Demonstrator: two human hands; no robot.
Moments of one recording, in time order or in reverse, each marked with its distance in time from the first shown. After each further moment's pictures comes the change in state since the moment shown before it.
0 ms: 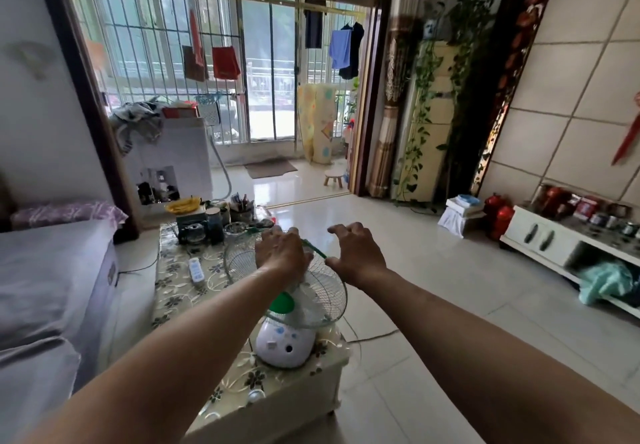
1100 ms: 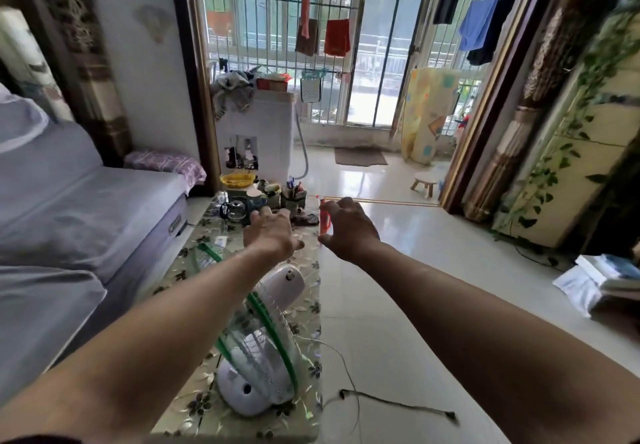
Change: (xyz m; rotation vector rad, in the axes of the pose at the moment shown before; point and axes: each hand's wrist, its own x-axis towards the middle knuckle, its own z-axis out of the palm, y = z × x) left_hand 0.261 0.097 0.097 0.057 0.021 -0.464; right_hand 0.325 0.138 0.038 0.042 -0.177 -0.489
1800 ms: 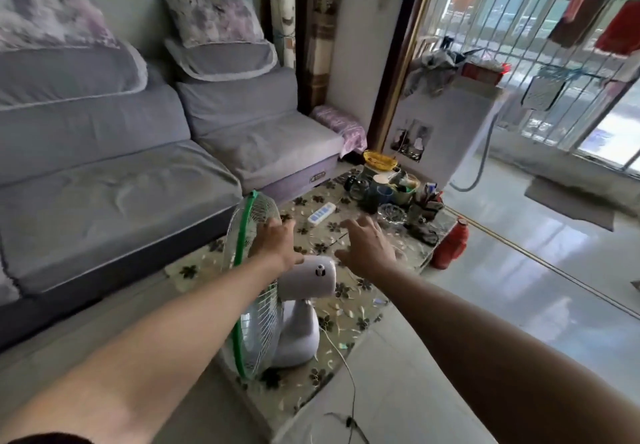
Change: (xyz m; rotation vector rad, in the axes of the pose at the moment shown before) left_hand 0.025 0.019 0.094 -0.116 0.067 -0.678; right_hand 0.125 0.077 0.099 0.082 -0.333 -0.613
